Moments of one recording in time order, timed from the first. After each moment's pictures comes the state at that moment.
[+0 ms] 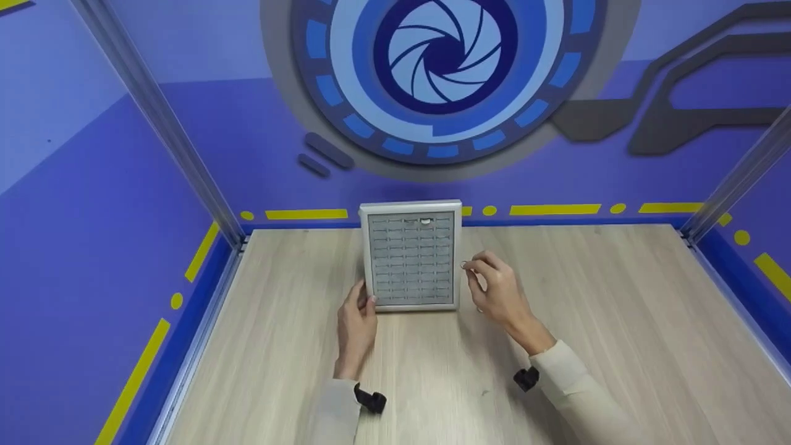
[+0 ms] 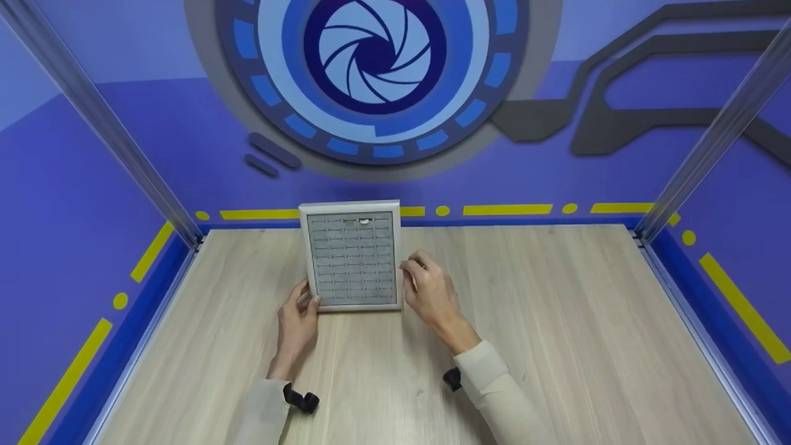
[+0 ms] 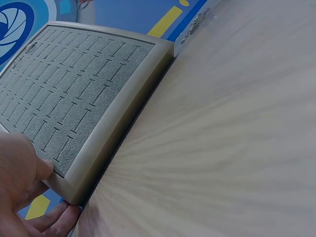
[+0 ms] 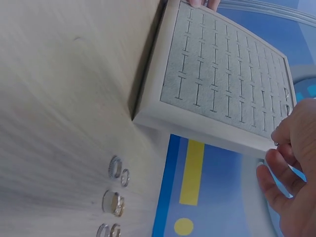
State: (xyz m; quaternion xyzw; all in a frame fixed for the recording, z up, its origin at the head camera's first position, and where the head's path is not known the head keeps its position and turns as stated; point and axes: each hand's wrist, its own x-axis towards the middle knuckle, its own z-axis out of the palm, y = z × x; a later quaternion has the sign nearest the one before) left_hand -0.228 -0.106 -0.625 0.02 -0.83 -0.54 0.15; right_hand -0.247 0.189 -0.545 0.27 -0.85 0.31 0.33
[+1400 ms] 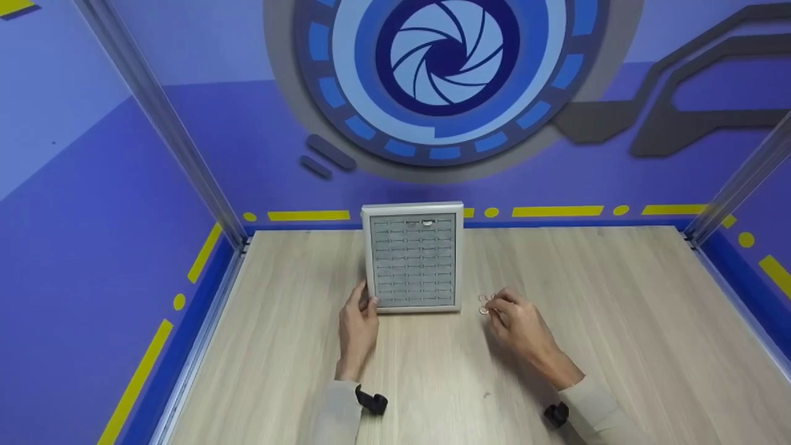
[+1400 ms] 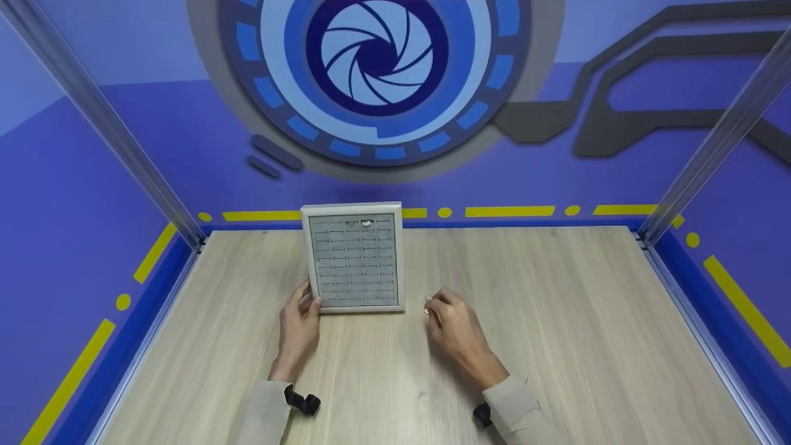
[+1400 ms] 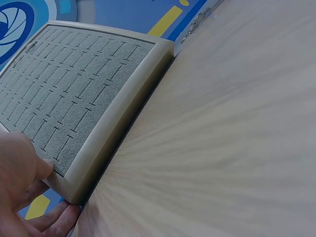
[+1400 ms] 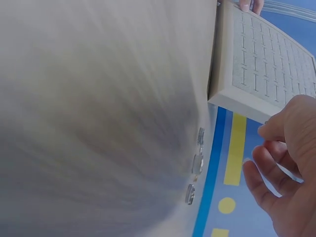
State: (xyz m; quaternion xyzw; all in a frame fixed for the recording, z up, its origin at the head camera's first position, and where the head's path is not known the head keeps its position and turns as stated) left_hand -0.228 -0.106 -0.625 0.02 -0.83 -0.55 0.14; right_hand -0.205 0.230 -0.596 0.24 -0.90 0.27 0.25
